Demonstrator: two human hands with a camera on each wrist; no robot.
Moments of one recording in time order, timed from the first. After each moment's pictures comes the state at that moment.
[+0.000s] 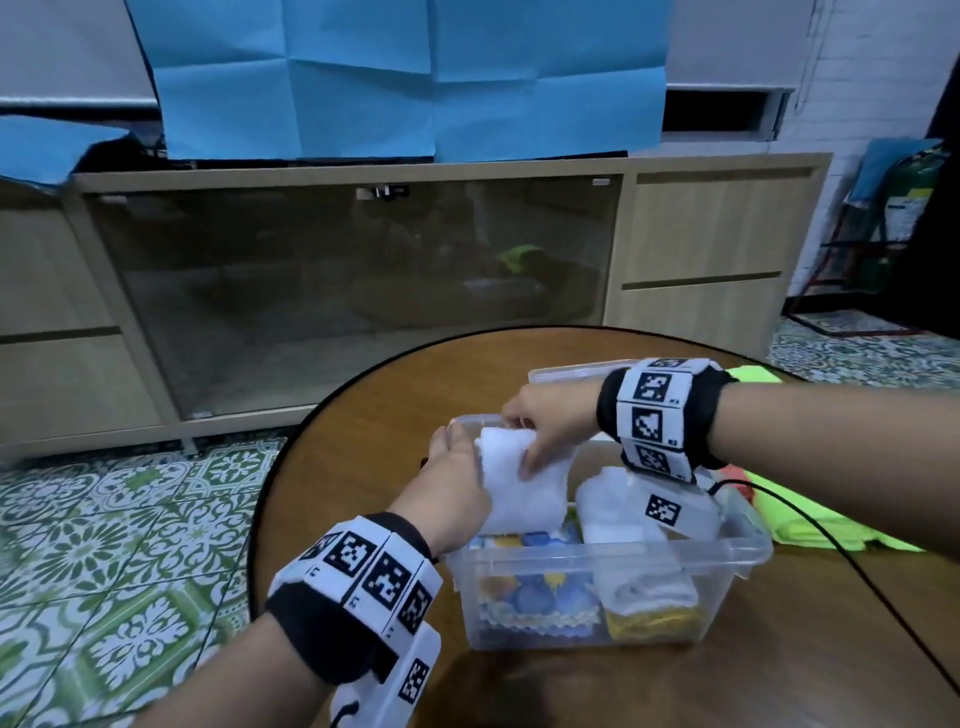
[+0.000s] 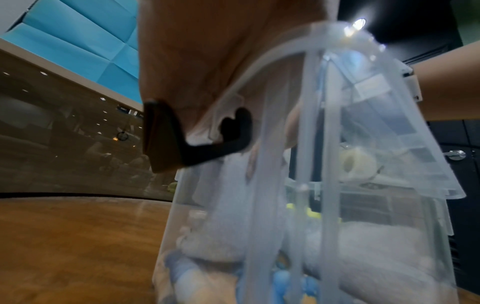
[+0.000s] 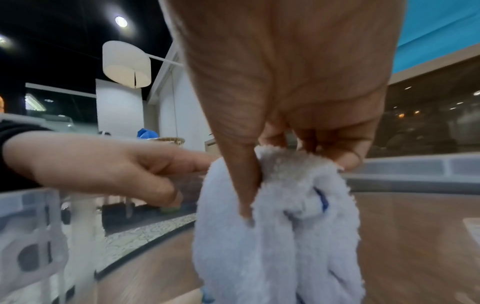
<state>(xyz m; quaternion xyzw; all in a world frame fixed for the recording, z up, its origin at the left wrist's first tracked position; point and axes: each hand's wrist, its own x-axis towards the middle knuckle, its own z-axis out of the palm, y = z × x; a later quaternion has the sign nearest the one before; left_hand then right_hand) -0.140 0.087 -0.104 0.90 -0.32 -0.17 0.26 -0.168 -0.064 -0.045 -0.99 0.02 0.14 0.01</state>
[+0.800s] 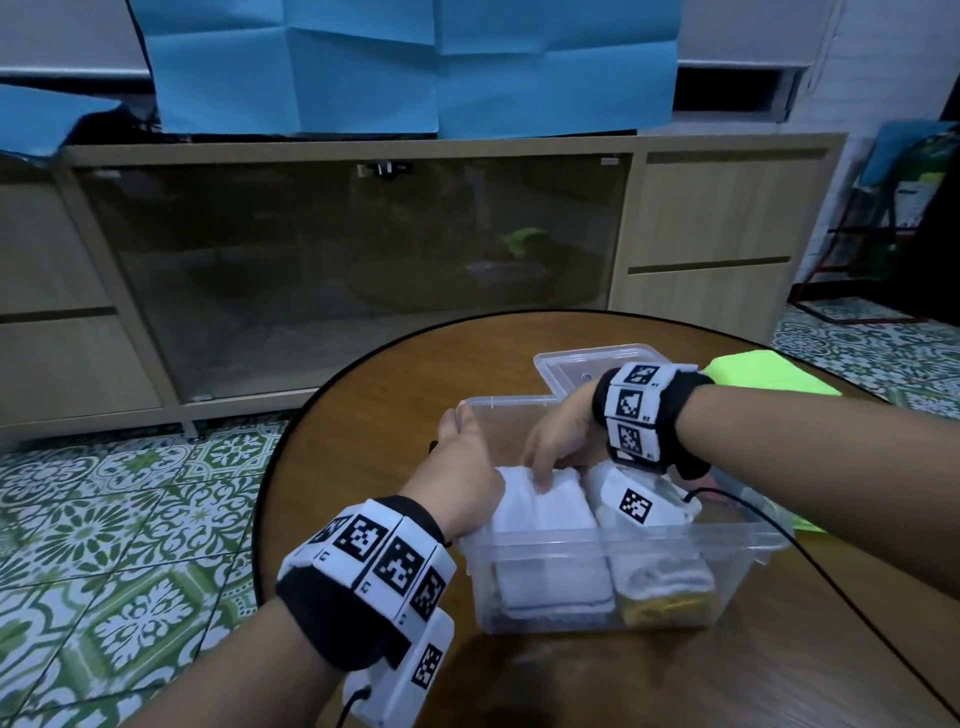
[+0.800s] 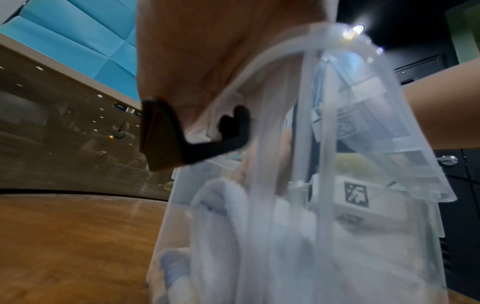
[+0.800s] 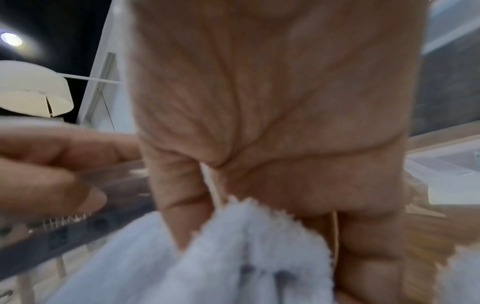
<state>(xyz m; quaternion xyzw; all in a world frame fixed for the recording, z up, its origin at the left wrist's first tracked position) -0.146 0.088 -0.100 0.89 -0.30 -0.18 0.29 -0.151 -0.073 -0.091 -0.84 0.15 0.43 0.29</state>
